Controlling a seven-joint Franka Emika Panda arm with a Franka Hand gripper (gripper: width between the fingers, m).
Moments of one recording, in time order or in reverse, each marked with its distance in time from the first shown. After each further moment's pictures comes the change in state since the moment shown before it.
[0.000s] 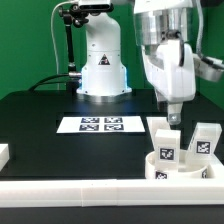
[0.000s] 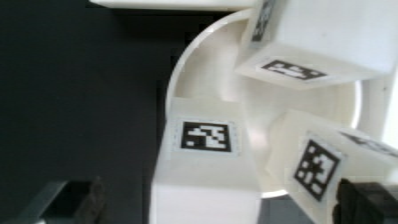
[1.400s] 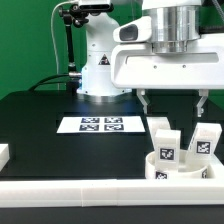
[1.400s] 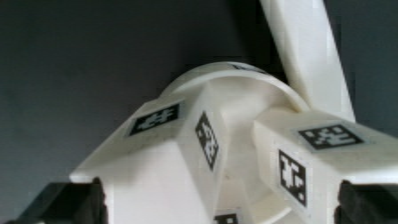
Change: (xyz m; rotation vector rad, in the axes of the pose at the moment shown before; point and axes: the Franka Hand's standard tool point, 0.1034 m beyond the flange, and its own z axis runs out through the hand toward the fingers) arm -0.007 0.002 0.003 -0.050 0.035 -1.295
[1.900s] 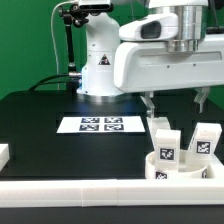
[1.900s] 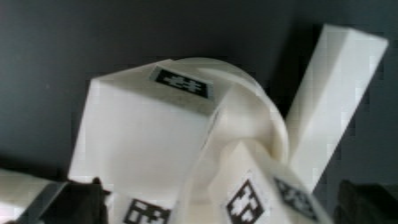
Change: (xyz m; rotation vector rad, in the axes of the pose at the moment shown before) arm -0.002 -0.004 0.001 -0.033 0.003 -0.583
